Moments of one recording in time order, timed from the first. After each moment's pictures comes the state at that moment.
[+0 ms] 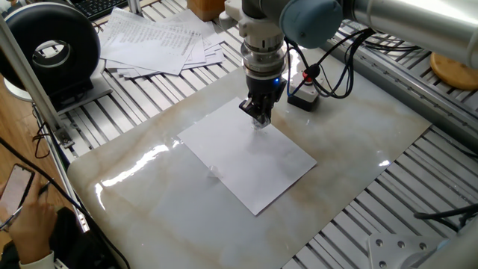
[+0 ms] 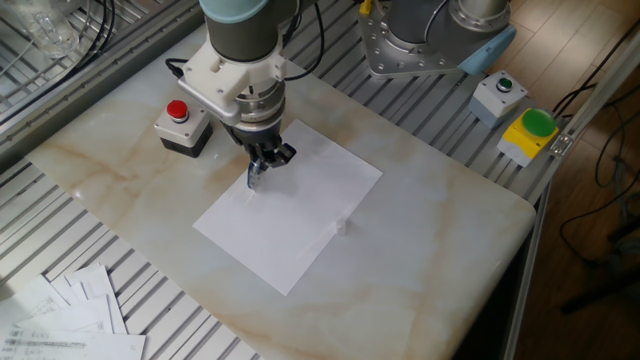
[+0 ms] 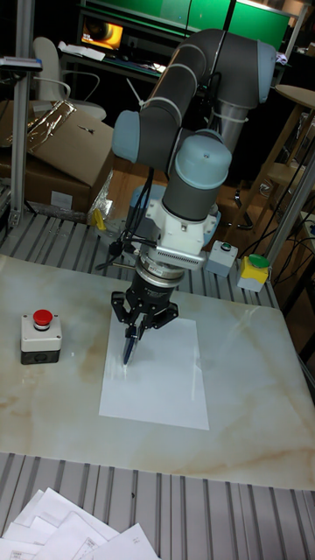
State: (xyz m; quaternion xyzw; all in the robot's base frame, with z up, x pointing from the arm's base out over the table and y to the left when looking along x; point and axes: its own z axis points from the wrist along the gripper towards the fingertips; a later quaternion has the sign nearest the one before) arm 0.494 -0.006 0.066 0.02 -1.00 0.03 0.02
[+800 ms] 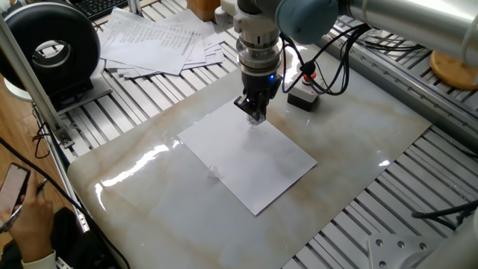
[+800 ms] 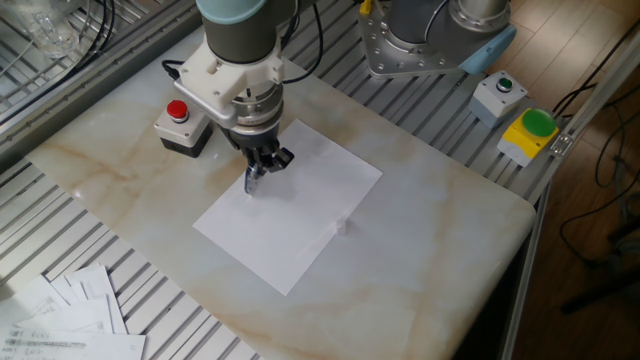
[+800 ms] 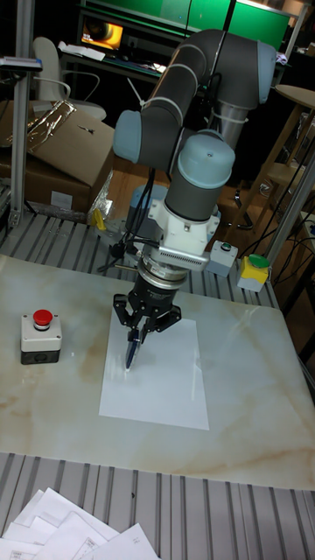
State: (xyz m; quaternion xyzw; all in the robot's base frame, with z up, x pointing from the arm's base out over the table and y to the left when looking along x) arm 0.511 -0.001 0.068 0.02 -1.00 0.03 0.01
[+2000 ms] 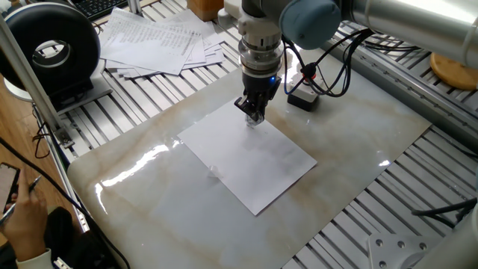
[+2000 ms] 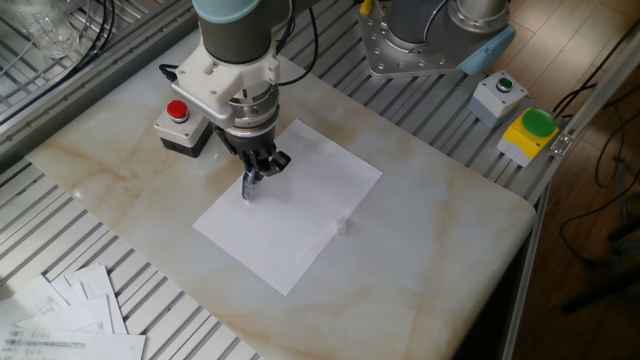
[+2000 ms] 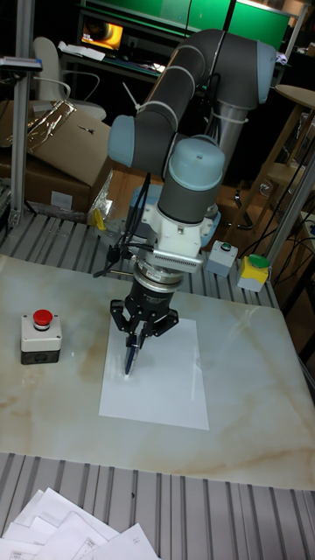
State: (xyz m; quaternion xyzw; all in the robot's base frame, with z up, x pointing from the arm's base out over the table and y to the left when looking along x) arm 0.511 -0.003 0.058 0.03 -1.00 0.02 0.00
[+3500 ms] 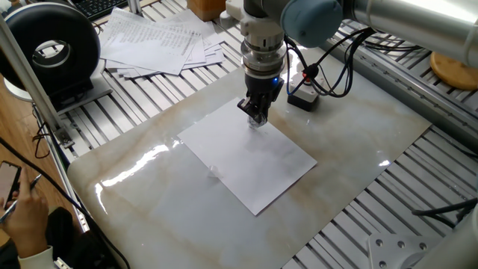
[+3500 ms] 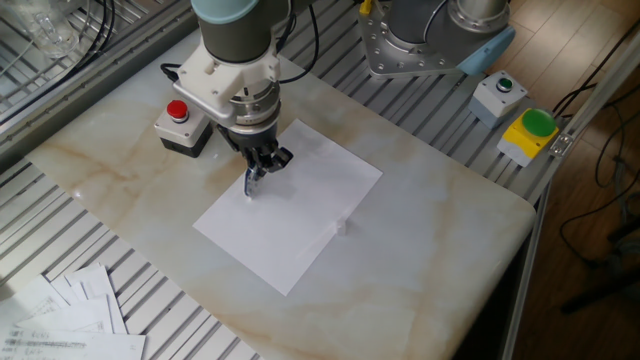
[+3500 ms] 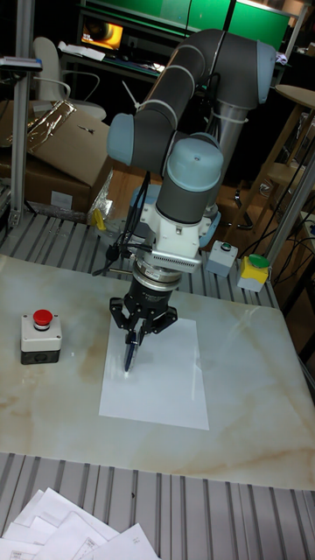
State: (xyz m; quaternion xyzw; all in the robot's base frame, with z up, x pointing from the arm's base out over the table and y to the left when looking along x) arm 0.499 -0.005 0.058 0.03 -1.00 0.02 0.02
